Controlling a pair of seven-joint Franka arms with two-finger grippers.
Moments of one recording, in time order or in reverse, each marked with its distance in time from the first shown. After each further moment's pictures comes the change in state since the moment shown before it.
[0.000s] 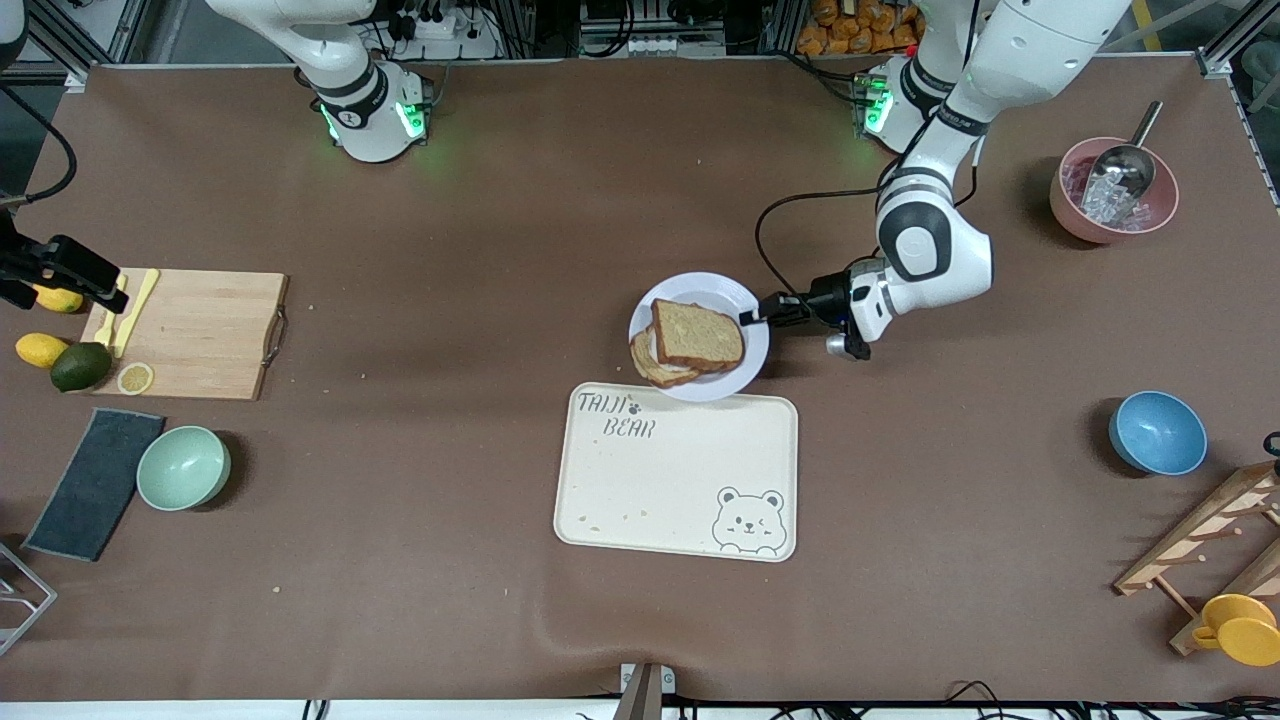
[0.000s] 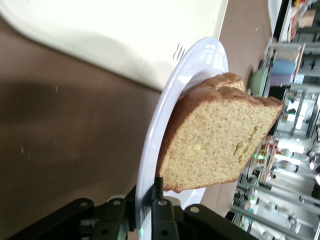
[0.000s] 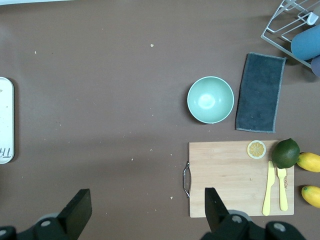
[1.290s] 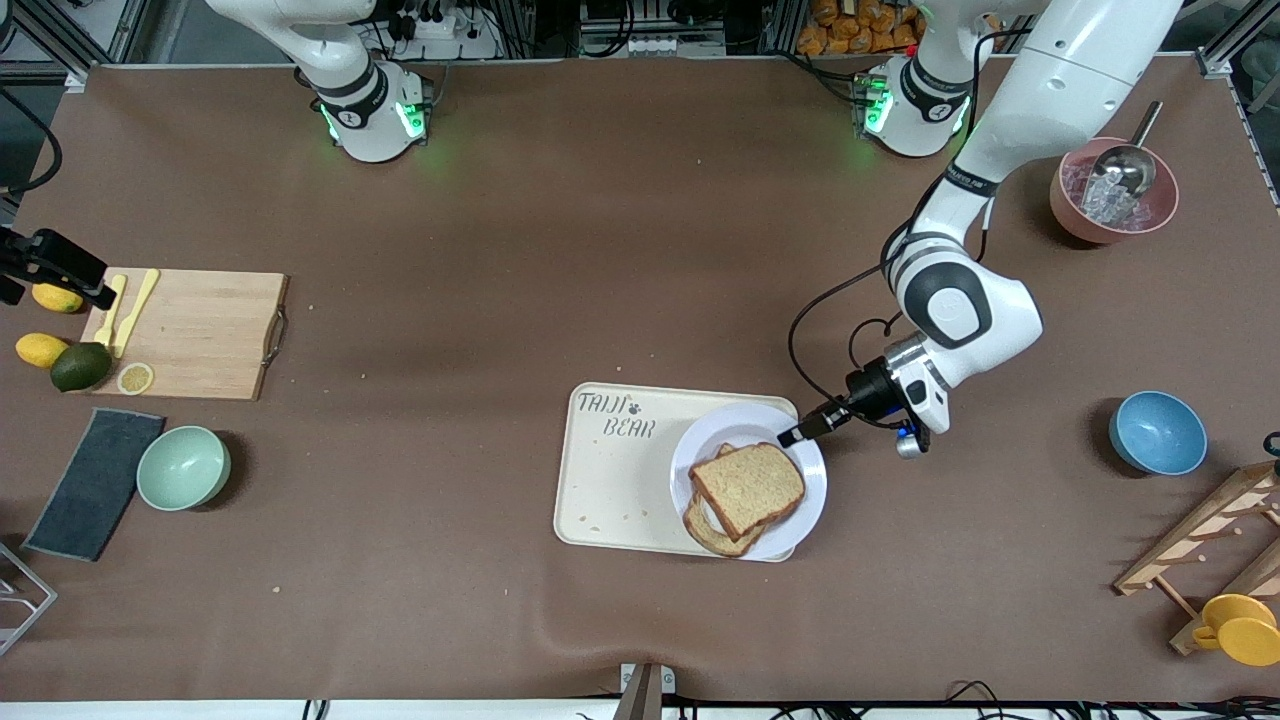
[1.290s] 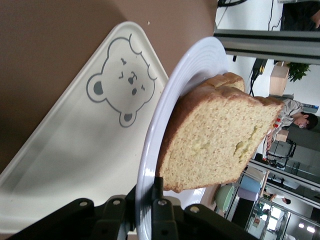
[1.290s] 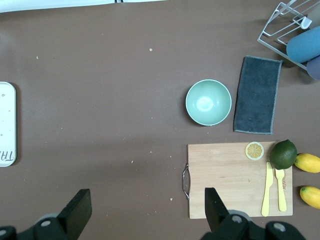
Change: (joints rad) left arm 0.029 0.182 0.007 0.386 0.000 0.258 -0.347; right arm -0.002 0.000 -0.006 0.020 0.003 -0.006 0.001
